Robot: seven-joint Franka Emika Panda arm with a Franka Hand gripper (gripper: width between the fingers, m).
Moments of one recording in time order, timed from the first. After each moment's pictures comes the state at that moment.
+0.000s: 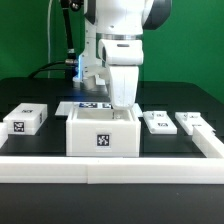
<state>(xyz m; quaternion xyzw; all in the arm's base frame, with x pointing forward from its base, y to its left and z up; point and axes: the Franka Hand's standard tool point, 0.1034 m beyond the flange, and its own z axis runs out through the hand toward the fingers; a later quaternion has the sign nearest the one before) 0.437 0.006 0.021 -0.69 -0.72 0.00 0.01</state>
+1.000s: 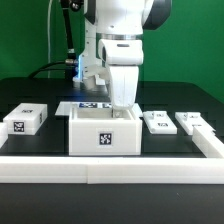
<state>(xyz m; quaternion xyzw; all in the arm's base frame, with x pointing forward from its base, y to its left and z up) 0.446 0.007 0.021 -0.69 -0.72 0.00 0.00</state>
